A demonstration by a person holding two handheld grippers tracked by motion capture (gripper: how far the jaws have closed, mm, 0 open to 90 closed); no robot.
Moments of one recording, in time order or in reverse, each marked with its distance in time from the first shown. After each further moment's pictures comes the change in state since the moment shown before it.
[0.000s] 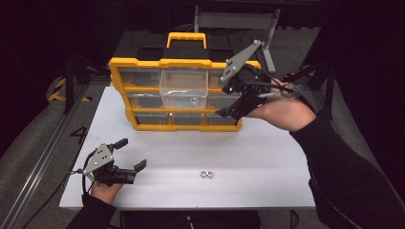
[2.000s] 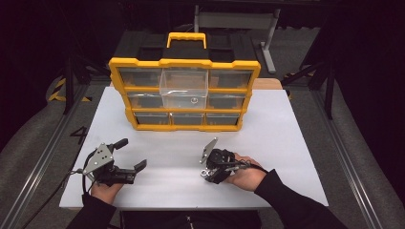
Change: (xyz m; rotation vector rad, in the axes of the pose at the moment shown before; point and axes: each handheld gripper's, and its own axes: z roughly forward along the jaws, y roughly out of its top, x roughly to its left) left arm 0.000 0.000 -0.001 -0.003 -0.005 -0.004; right arm 0.084 -0.112 0.207 0.210 0.220 0.061
